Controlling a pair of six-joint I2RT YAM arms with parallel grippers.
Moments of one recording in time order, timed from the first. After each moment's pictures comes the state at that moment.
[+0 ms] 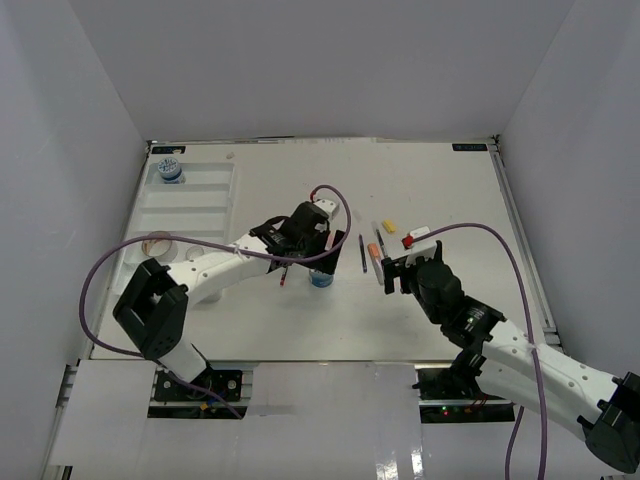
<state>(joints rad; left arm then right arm) -0.80 1.57 1.11 -0.40 -0.11 -0.32 0.85 0.72 0.41 -0.04 0.47 0.08</state>
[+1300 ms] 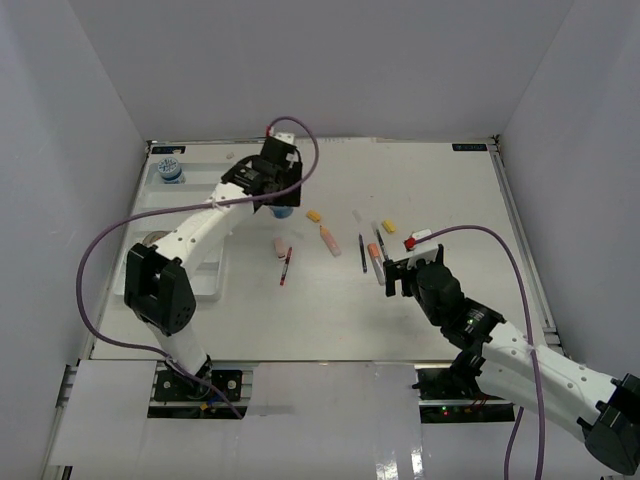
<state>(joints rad) -0.61 1.72 1.54 -0.68 -0.29 -0.30 0.84 0.69 0.38 -0.06 0.49 0.11</state>
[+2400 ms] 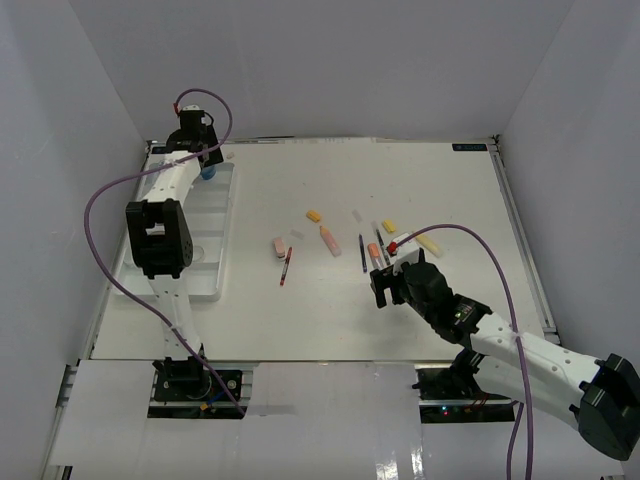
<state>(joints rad) 0.00 2.18 1.92 -0.42 -0.28 -0.19 0.84 0.84 0.38 -0.05 0.29 0.12</state>
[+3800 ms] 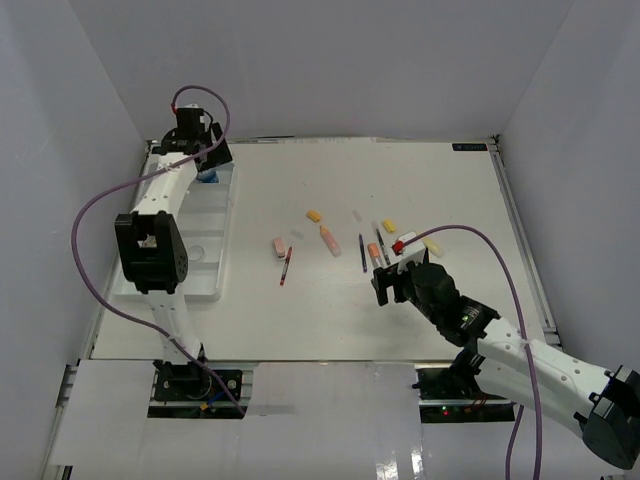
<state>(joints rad) -0.01 2.04 1.83 -0.51 -0.17 -0.27 0.83 0.76 0.38 -0.06 0.28 0.12</state>
